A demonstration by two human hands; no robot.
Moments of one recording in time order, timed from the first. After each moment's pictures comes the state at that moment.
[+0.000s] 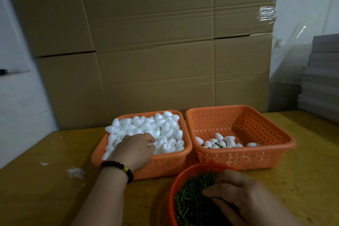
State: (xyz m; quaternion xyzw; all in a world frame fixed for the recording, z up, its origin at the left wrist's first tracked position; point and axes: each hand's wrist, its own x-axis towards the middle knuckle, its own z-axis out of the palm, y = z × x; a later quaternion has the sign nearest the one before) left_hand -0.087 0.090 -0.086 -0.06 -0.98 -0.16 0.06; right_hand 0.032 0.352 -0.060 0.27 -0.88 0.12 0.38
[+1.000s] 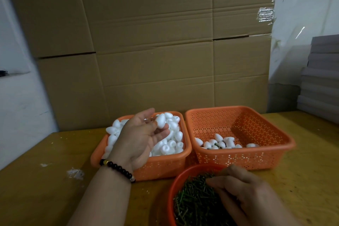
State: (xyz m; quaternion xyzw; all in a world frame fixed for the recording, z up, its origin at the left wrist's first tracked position) left_hand -0.062 0.119 -0.050 -0.06 -0.54 -0.84 -0.01; right_hand 0.050 0.340 -0.122 0.25 -0.87 0.27 0.32
